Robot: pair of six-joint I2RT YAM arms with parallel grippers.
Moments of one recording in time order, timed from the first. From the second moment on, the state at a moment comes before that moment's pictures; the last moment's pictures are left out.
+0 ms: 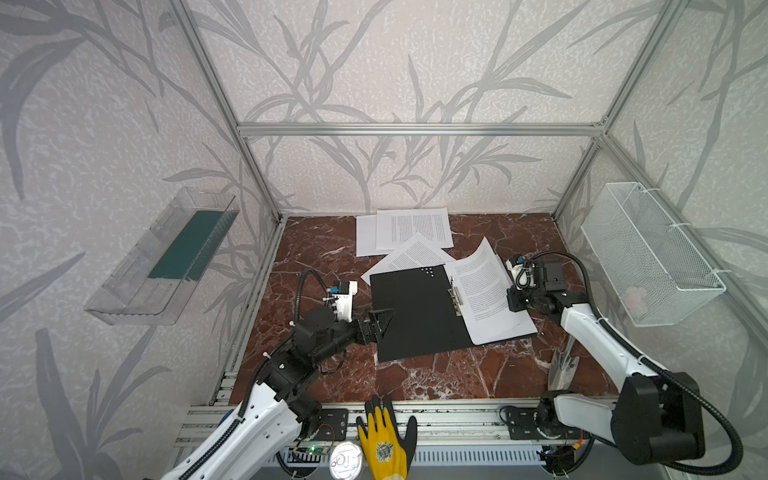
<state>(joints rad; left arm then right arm) -0.58 0.57 0.48 -0.22 0.21 -0.65 0.07 1.23 0.77 -0.45 -0.14 -0.15</state>
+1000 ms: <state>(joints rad) -0.58 0.57 0.48 -0.22 0.21 -0.65 0.07 1.20 0.73 -0.42 -0.25 -0.16</state>
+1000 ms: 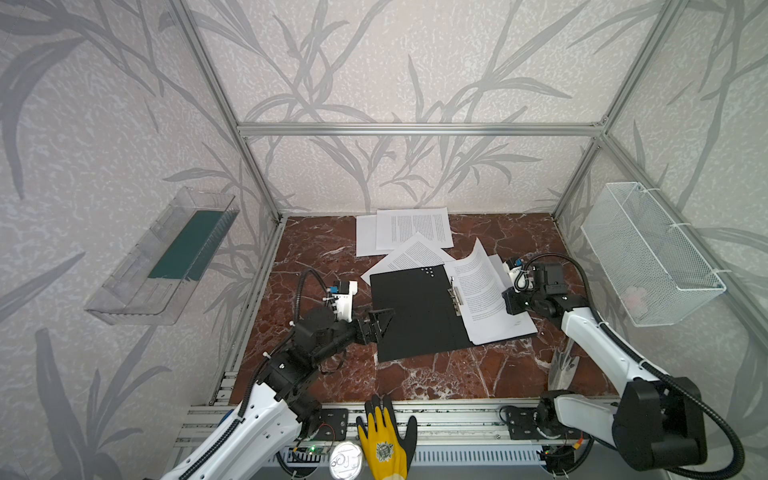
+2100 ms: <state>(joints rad) -0.58 0.58 0.48 -0.22 0.21 -0.65 0.07 1.19 0.73 -0.45 -0.16 -0.16</state>
